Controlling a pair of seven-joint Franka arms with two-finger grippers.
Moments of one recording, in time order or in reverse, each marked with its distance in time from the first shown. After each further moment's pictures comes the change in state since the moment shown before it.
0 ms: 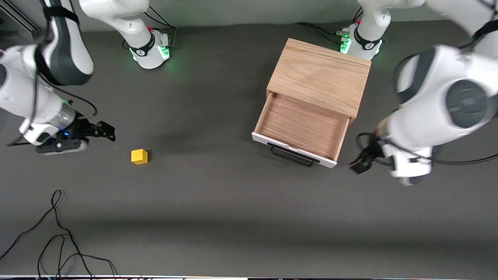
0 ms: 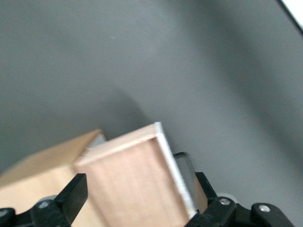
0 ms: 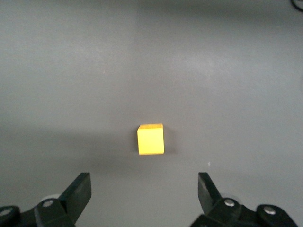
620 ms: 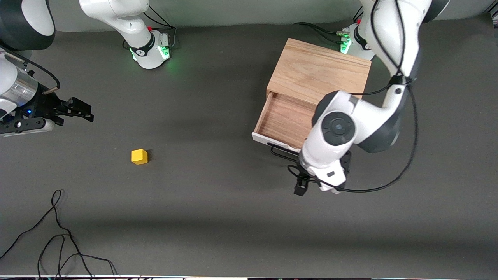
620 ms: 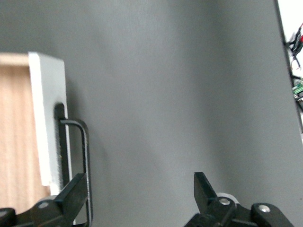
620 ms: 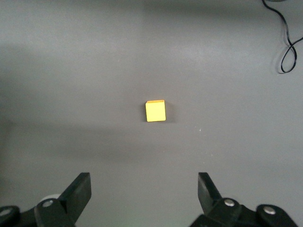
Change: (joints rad) left arm -0.246 0.238 -0.002 -0.020 0.105 0.460 -0.690; right arm 0.000 -0.069 -0.001 0.331 0.001 -0.492 0.038
